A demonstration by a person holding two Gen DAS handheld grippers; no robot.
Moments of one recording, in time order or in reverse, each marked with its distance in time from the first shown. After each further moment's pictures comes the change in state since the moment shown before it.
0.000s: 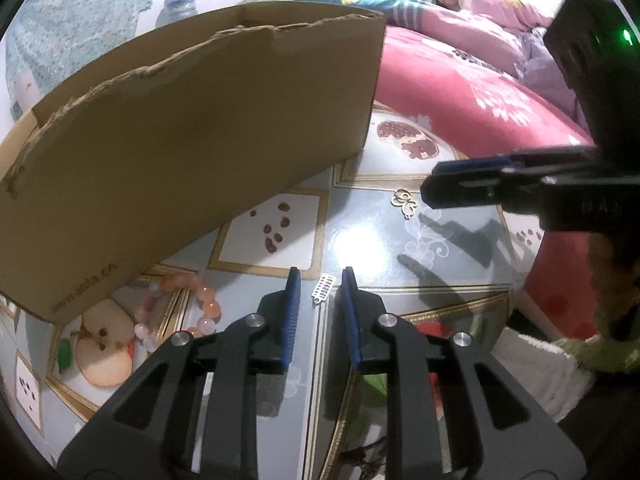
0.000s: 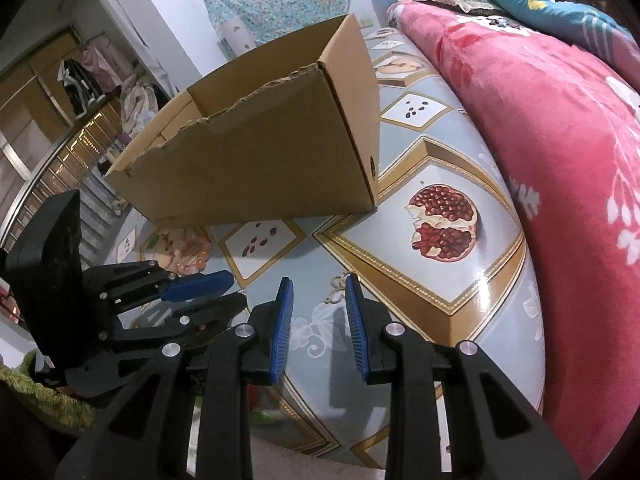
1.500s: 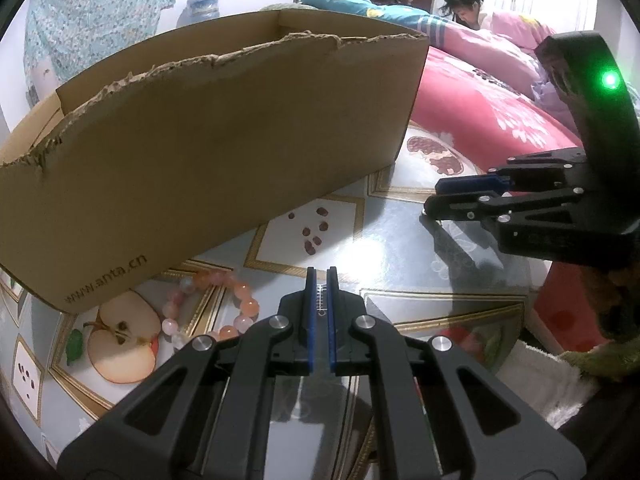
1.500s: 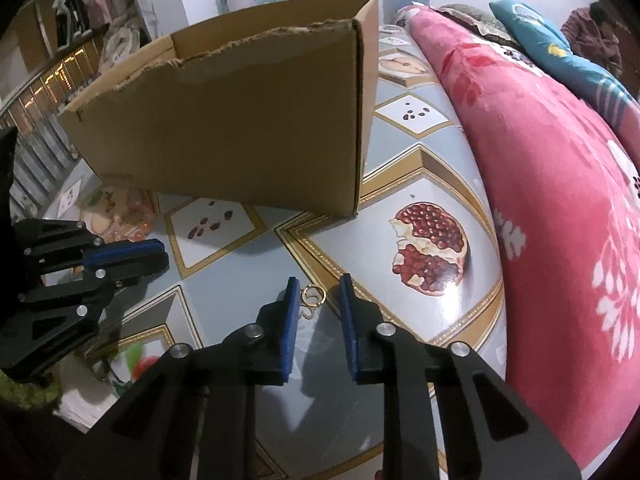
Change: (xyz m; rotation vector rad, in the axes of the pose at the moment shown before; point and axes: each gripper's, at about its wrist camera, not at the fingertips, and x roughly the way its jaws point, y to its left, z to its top) left arm -0.006 0.022 -0.003 -0.083 -0.039 0.021; right arm 0.033 0.016 0.009 -0.198 0.069 -0.209
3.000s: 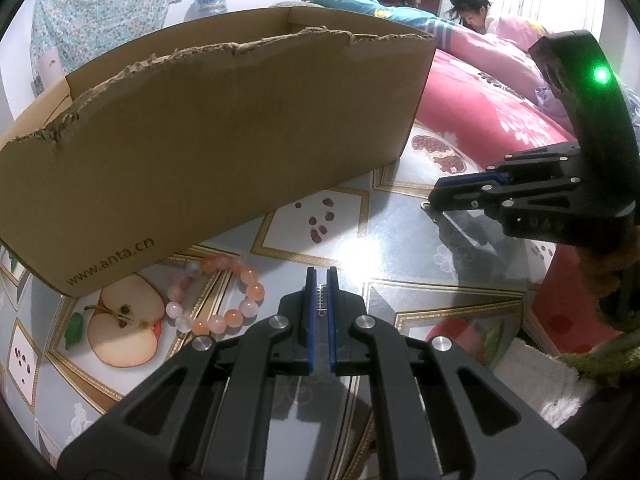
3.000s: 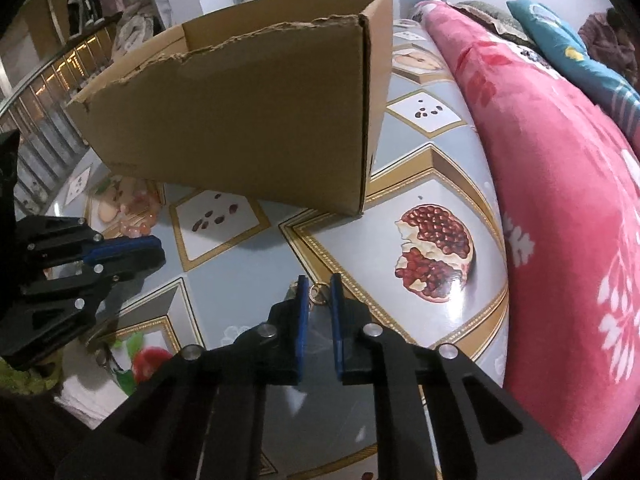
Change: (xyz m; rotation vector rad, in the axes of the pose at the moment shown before) left arm -0.004 0.002 -0.007 -0.034 -0.001 0.004; right arm 0.004 -0.004 0.004 -0.030 0.035 0.046
